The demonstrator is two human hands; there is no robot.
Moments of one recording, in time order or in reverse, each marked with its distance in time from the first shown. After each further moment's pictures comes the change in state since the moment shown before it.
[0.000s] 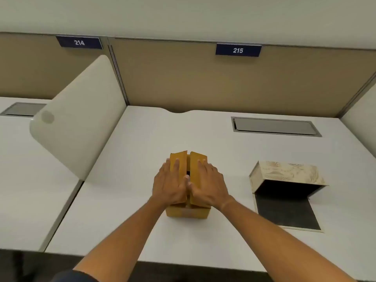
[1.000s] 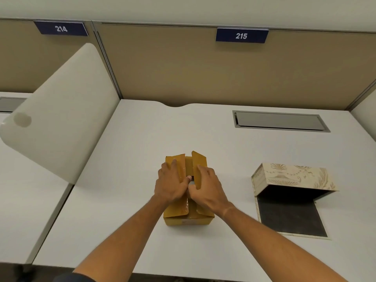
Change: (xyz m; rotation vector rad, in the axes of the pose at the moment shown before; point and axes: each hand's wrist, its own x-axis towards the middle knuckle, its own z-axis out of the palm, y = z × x) left_hand 0.052 0.004 0.029 -0.087 -0.054 -0.178; right_hand 0.026 0.012 0.010 0.358 -0.033 0.169
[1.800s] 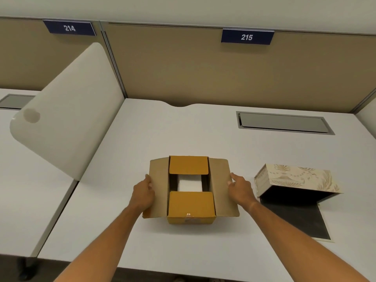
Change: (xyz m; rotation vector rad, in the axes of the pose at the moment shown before) left_hand -0.021 -0.086 -0.024 -0.191 -0.084 -0.188; right_hand 0.015 0.073 -0.035 0.097 0.013 0.340
